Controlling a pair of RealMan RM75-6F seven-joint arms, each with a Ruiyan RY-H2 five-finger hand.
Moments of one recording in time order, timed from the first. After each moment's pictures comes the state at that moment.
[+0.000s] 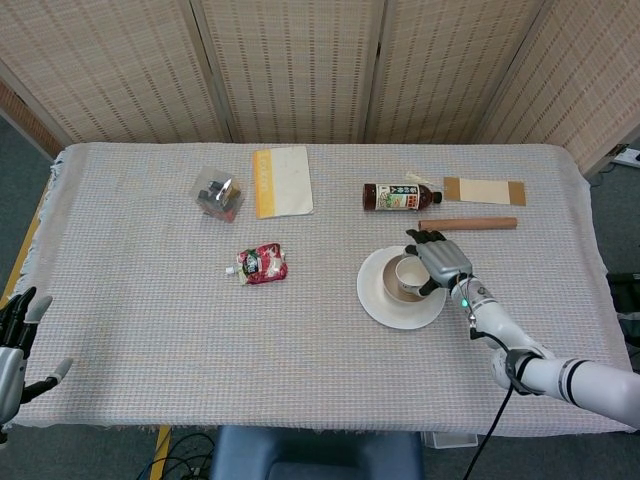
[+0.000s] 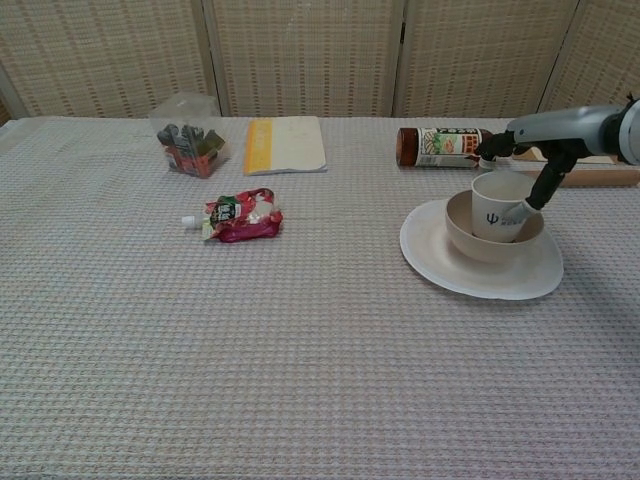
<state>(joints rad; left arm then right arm) -0.04 -1.12 -0.05 -1.59 1.61 1.65 0.04 0.92 -1.28 0.06 -1.45 -0.76 0.64 -0.20</state>
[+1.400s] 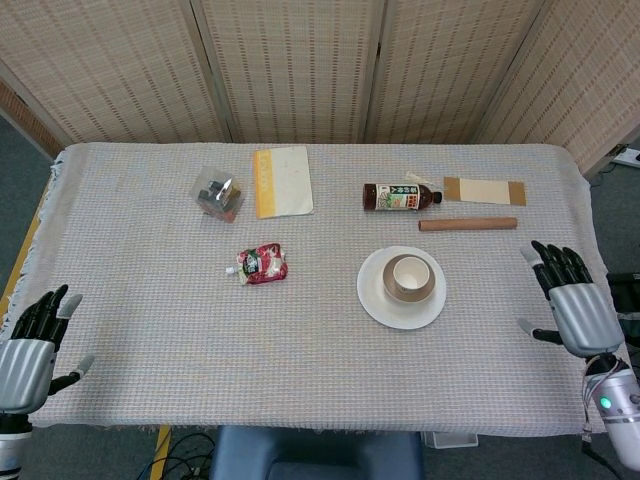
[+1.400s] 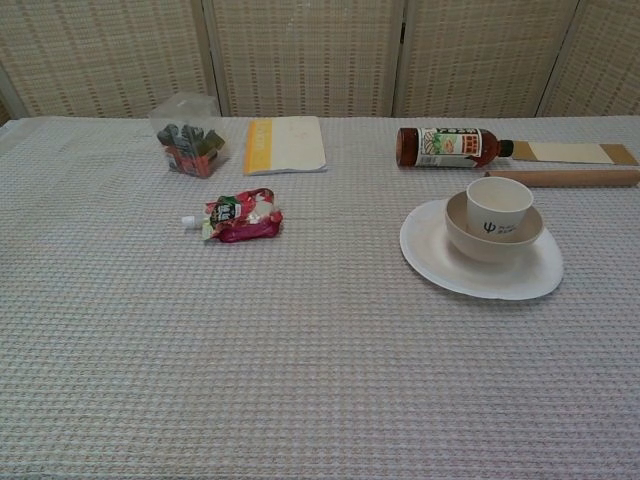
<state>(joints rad) -0.09 -1.16 -0.05 -1.59 1.61 1.57 0.12 0.28 -1.00 -0.03 -1.68 -1.43 1.45 -0.05</state>
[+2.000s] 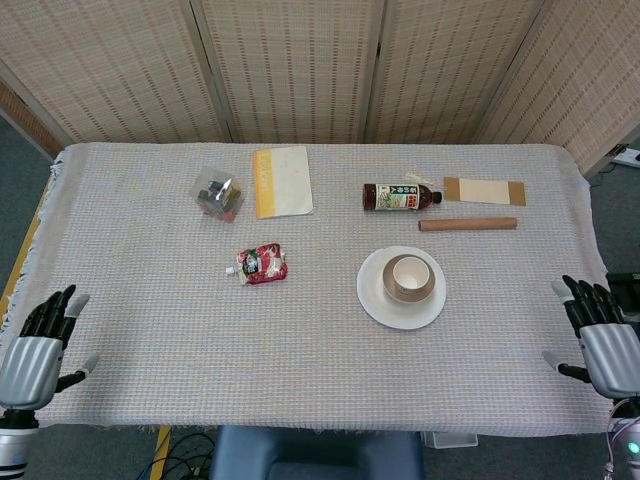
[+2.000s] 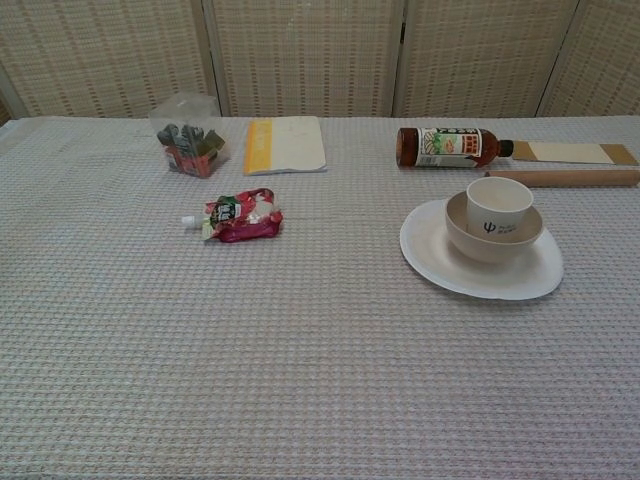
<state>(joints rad) -0.11 -1.17 -0.04 -1.58 1.60 1.53 0.14 0.13 -1.07 -0.05 -1.54 -1.51 1.52 0.05</state>
